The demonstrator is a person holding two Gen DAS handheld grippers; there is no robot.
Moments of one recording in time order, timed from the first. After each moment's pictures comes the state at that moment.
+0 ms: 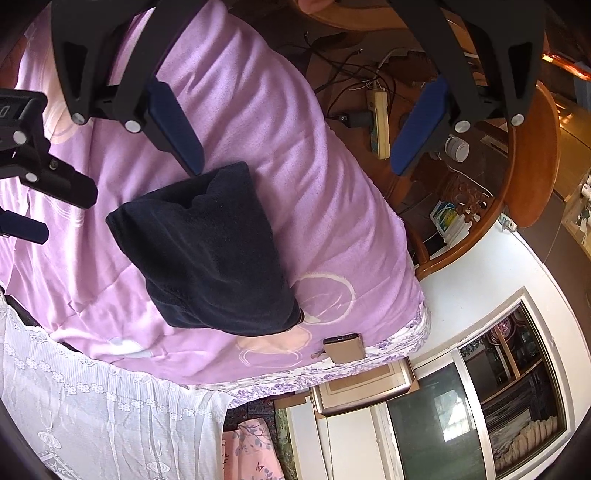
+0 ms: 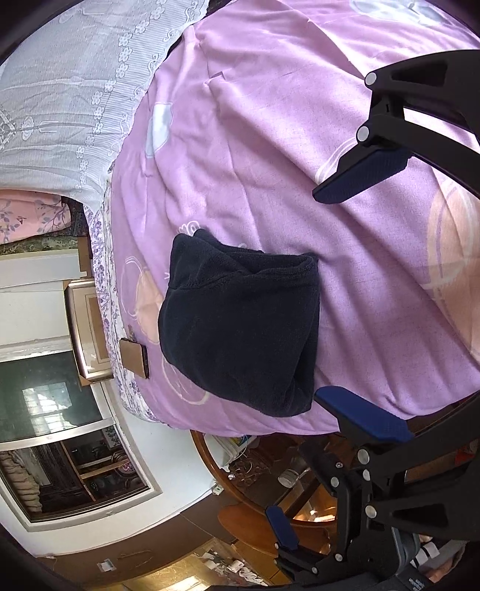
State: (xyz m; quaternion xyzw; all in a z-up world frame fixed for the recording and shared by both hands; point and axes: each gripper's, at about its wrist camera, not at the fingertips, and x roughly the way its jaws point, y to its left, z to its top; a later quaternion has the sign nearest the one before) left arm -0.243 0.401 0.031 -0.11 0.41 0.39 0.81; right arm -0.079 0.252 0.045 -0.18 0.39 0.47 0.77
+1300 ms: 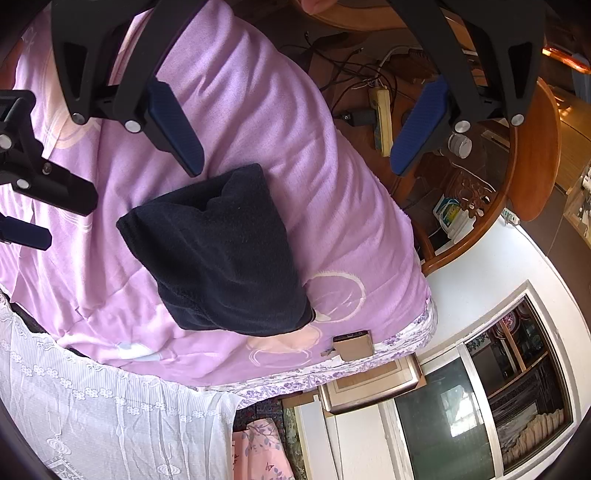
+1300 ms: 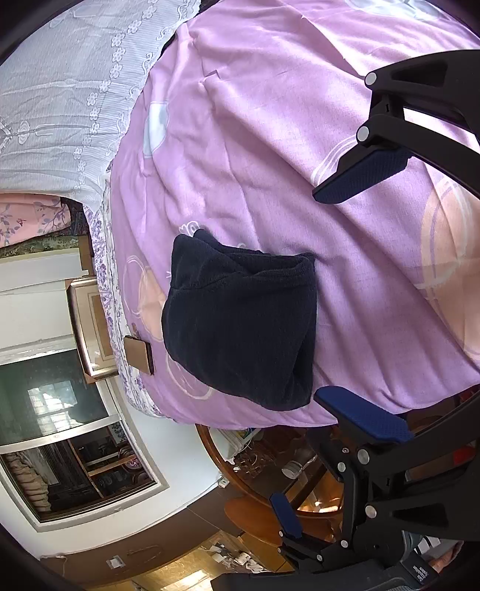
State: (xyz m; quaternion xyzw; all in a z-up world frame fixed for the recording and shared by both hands) left arm -0.239 0.391 0.031 -0.10 0.42 0.38 0.82; right arm -0.078 0.245 0.053 -0.17 0.40 0.49 0.76
